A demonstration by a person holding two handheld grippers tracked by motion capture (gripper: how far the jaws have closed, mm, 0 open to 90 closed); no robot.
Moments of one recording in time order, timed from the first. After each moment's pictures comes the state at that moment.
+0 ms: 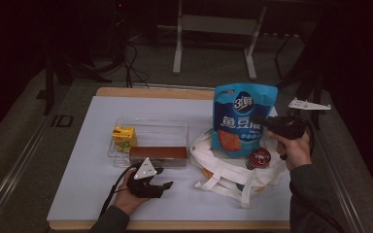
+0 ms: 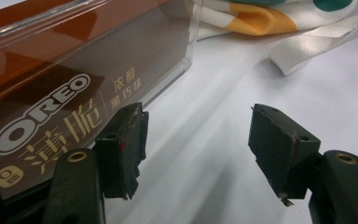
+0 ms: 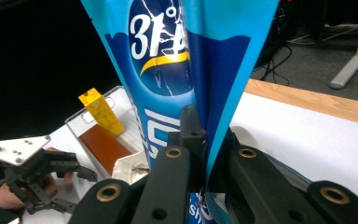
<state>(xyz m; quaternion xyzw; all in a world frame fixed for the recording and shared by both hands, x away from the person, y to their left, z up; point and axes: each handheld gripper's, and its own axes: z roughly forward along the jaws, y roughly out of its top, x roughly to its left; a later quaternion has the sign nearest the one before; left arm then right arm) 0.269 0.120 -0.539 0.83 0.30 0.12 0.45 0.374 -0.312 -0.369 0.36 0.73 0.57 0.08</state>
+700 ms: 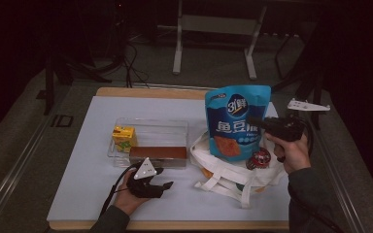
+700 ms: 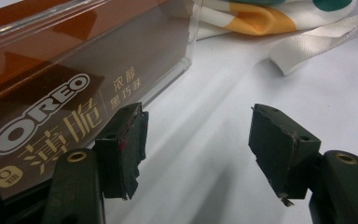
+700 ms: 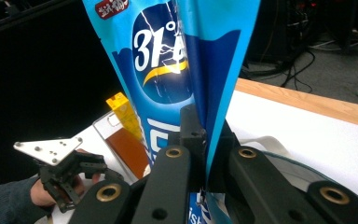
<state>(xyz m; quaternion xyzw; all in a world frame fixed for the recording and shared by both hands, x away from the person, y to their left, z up) 0.269 0.120 -0.539 0.83 0.30 0.11 0.45 0.361 -0.299 -0.359 0.34 0.73 0.59 0.05</state>
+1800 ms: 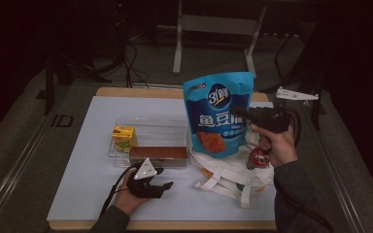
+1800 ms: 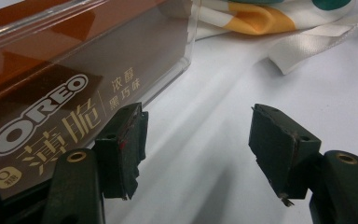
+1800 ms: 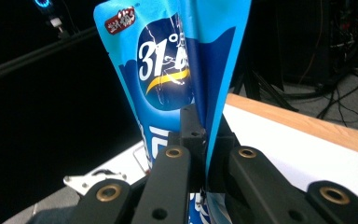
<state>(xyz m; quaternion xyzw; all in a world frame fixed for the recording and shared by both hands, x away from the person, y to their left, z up) 0.269 0.119 -0.539 0.83 0.30 0.11 0.45 0.362 -0.251 -0.326 0.29 0.71 0.64 0.02</state>
